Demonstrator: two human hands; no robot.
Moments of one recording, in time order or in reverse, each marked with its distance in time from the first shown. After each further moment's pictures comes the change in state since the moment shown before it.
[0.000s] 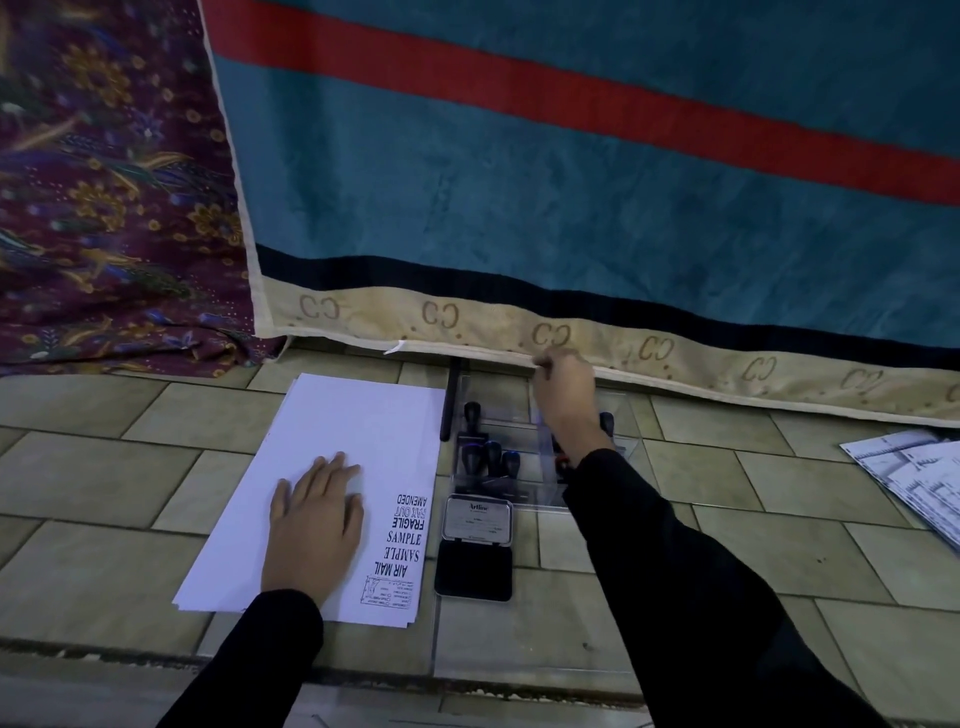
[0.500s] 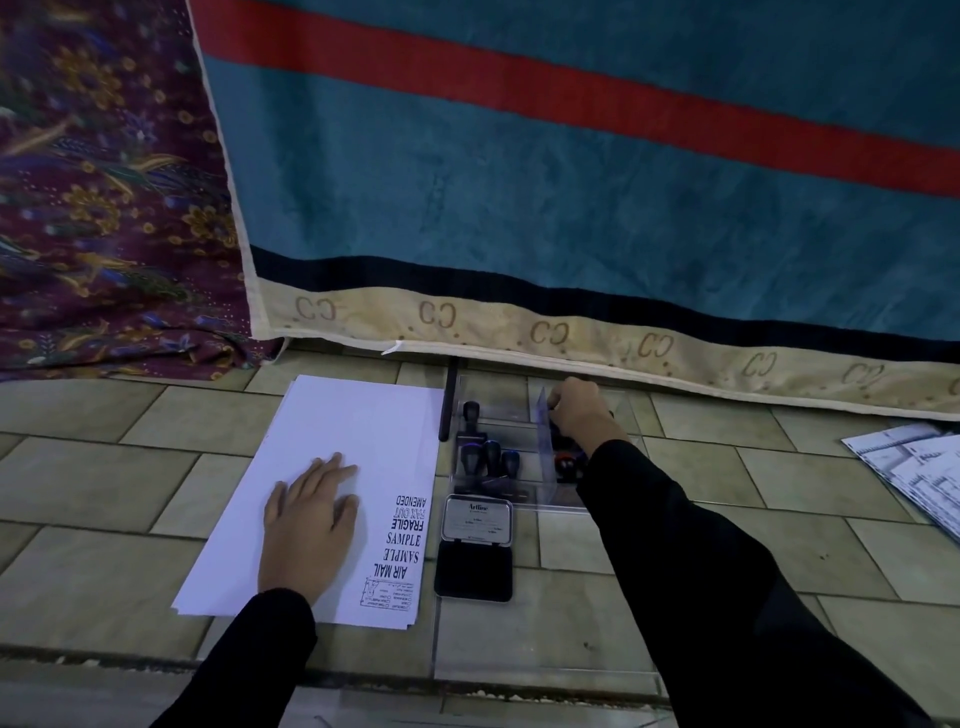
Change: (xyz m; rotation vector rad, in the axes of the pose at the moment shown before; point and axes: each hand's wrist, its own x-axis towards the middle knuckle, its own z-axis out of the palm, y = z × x) left_hand 0.002 -0.004 -0.004 -0.139 0.009 -0.020; right_hand 0.003 0.028 -0.007 -0.299 -0.378 0.196
